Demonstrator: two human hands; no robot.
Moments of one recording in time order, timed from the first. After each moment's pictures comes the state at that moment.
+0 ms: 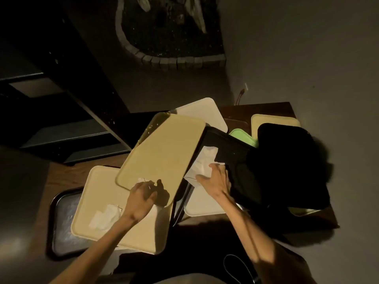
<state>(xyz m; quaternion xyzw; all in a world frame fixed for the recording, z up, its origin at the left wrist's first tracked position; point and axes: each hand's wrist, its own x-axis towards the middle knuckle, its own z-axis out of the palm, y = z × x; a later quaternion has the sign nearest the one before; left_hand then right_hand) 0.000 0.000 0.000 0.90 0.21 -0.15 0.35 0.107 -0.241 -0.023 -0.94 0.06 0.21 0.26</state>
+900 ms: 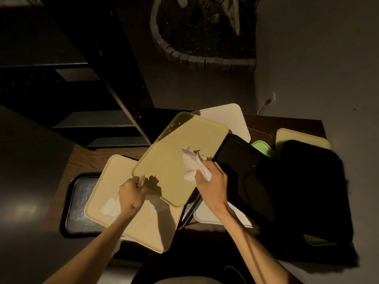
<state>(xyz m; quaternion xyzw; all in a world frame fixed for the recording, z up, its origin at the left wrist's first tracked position) -0.008 0.041 -0.014 0.86 0.42 -0.02 0.30 0.091 -0.186 0.039 -0.86 -0.06 0.08 0.51</state>
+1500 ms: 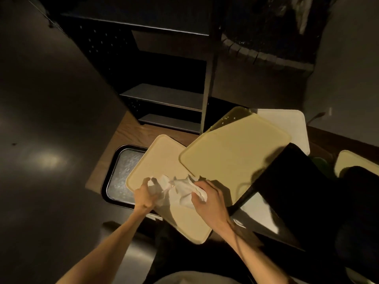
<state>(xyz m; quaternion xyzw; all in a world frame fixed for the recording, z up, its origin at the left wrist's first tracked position) -0.113 0.114 -0.053 0.75 0.53 -0.12 0.39 0.001 -0.080 0.018 -0.84 -0.23 0.27 0.40</state>
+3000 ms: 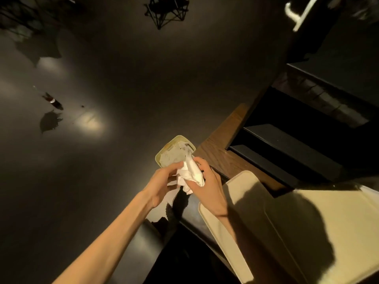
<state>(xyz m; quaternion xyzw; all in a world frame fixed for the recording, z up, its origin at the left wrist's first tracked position) -0.203 0.349 0.053 0.36 0.54 0.07 0.76 -0.079 0.244 0.039 -0.73 -0.39 0.37 0.43</state>
